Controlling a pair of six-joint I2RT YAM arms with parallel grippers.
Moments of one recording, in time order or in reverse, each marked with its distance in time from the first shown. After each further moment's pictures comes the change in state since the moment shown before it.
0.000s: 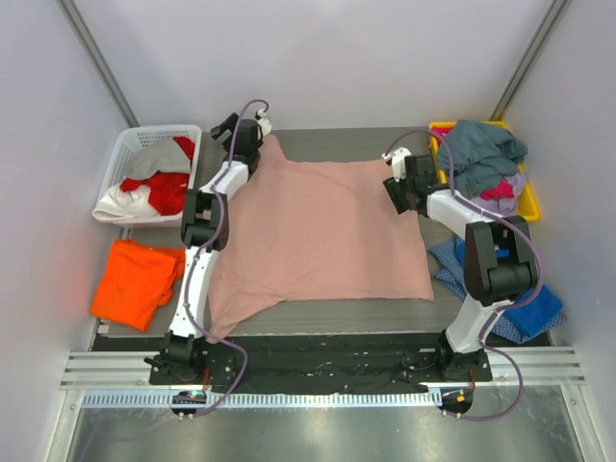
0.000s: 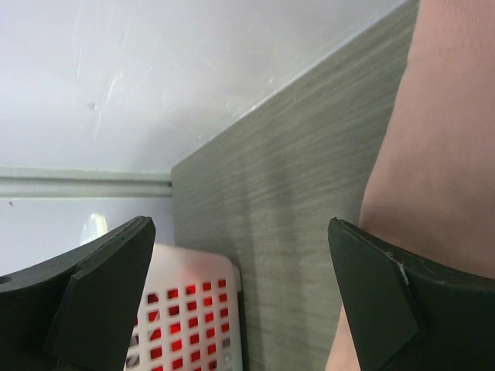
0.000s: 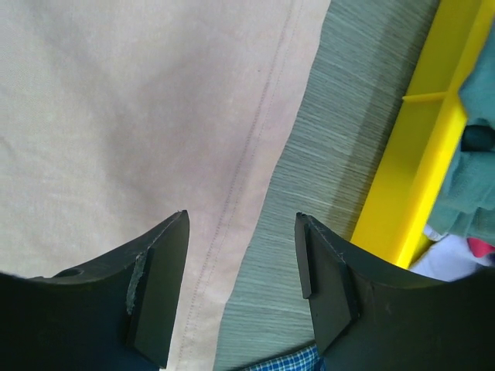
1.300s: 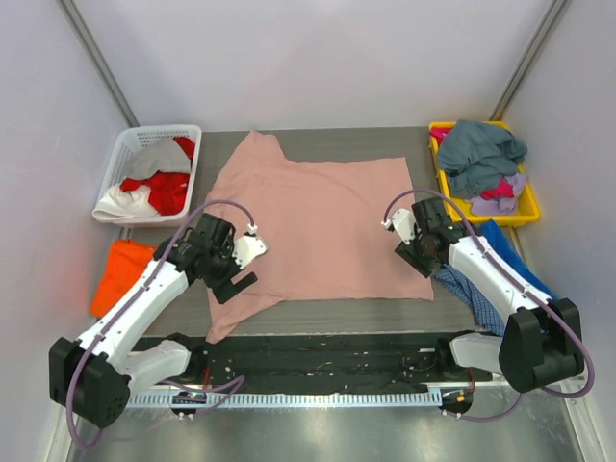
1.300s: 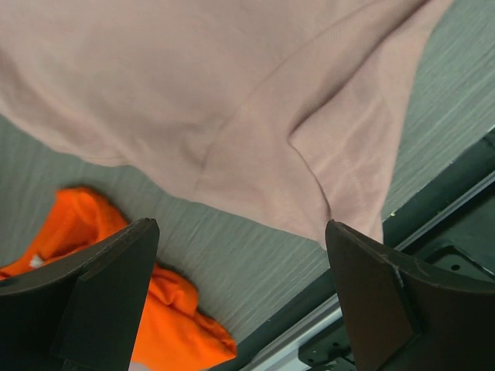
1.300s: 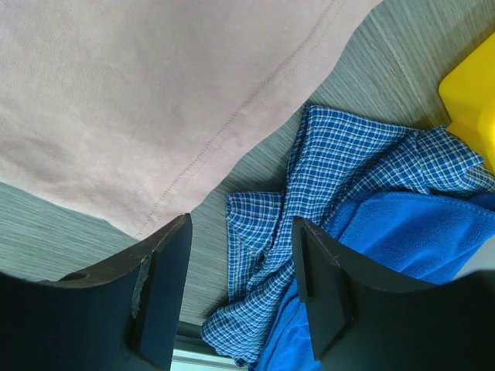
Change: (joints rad) left arm -0.225 -1.691 -1.477 -1.000 0.650 -0.297; right arm 0.079 -0.528 -0.312 -0.598 -0.006 -0.237
